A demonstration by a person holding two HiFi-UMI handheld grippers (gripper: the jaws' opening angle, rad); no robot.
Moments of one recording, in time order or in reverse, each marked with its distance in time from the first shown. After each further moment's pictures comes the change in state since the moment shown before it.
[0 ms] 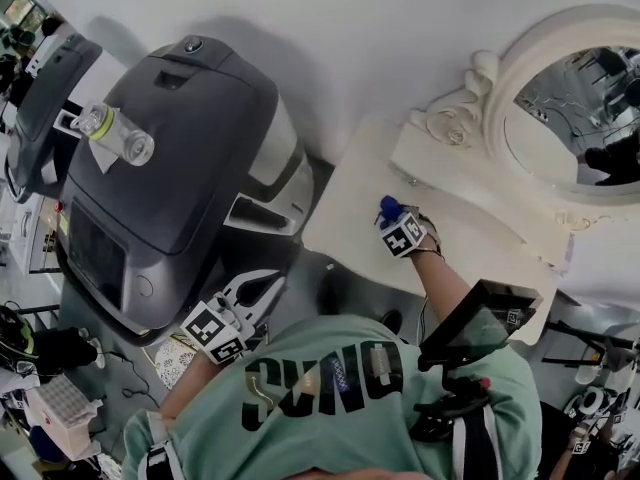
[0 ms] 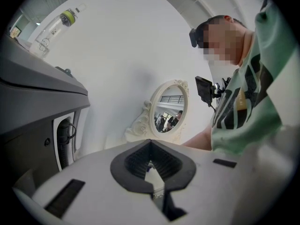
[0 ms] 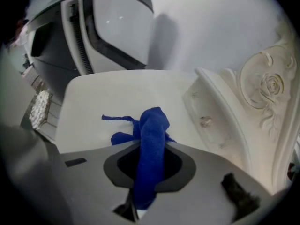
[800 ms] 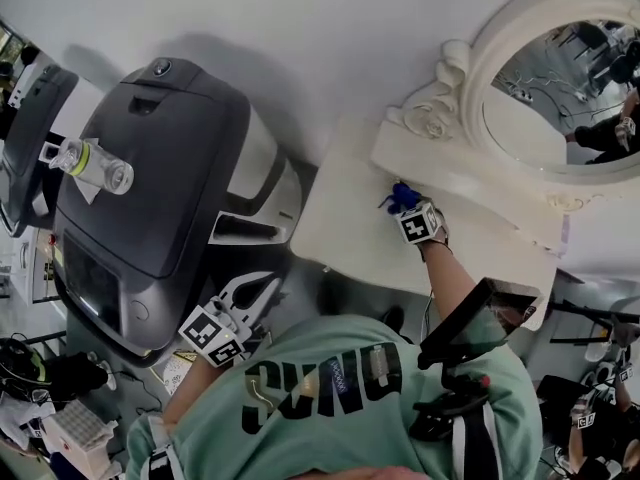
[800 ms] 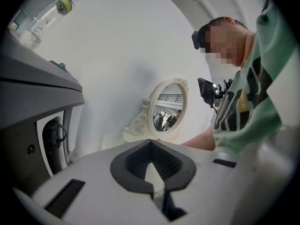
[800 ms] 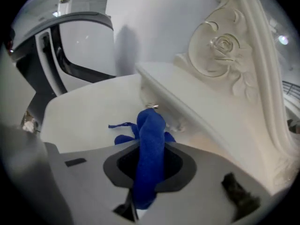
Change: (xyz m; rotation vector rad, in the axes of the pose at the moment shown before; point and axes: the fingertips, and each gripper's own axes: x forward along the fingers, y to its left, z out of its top) left arm 0.026 0.006 0.007 -0.011 0.026 -0.045; right arm -0.002 -0.082 -0.030 0.306 -0.098 -0.082
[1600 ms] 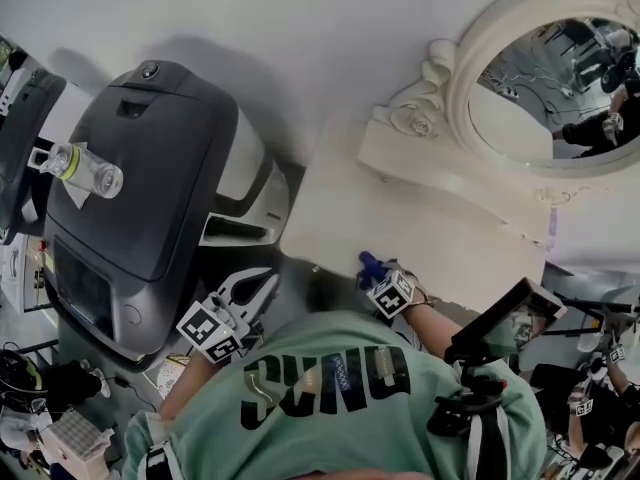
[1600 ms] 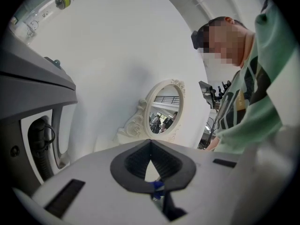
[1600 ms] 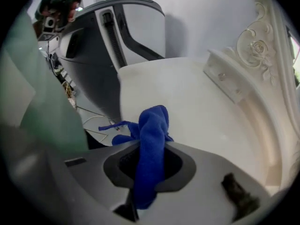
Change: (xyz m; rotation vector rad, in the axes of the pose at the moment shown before) left arm 0.014 -0.005 0.004 0.002 -0.015 -0.059; right arm -0.083 0.167 -0.119 -0.192 0.150 0.305
